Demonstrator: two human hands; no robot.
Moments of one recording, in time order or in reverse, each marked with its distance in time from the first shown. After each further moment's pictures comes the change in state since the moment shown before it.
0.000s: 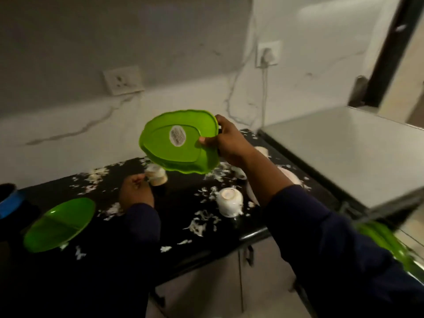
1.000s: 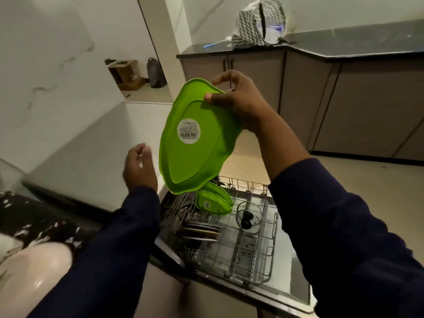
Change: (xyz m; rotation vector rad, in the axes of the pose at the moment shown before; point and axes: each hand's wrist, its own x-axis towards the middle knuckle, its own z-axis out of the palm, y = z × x) left_hand -0.450 0.172 0.345 -0.281 -0.991 0.481; right_hand -0.308 -0.074 -0.512 -0.216 0.982 -0.042
